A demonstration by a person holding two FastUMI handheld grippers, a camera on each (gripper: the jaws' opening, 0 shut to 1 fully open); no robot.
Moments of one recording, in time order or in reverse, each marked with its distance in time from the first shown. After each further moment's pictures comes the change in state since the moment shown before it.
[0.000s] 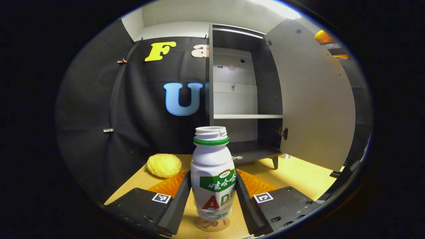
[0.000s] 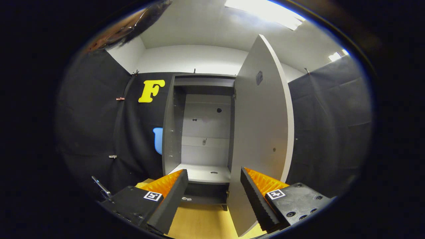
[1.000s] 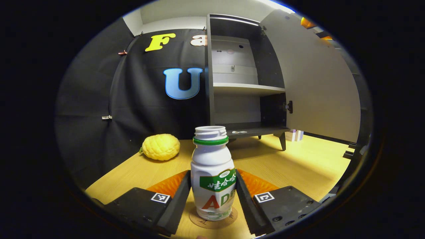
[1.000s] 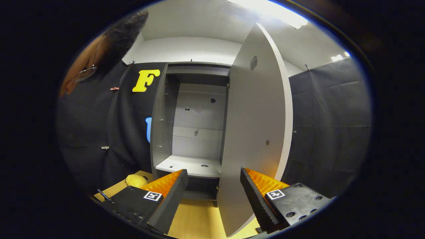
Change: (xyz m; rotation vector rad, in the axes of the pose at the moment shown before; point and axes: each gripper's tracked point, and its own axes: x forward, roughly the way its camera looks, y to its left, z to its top) left arm 0.031 -0.004 -0.086 0.004 0.048 0.007; right arm 0.022 -0.027 -0.033 -0.024 0.107 -0.035
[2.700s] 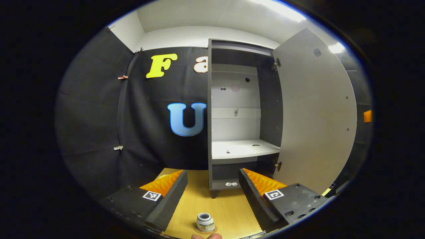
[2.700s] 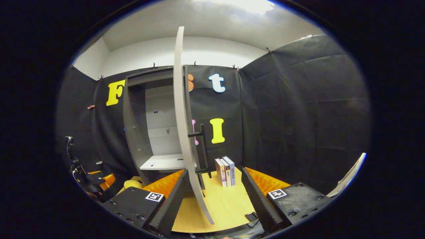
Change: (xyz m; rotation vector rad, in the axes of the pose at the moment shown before) left arm -0.070 -0.018 0.298 -0.019 -0.061 0.070; right arm -0.064 -0.150 -0.001 0.202 0.101 -0.190
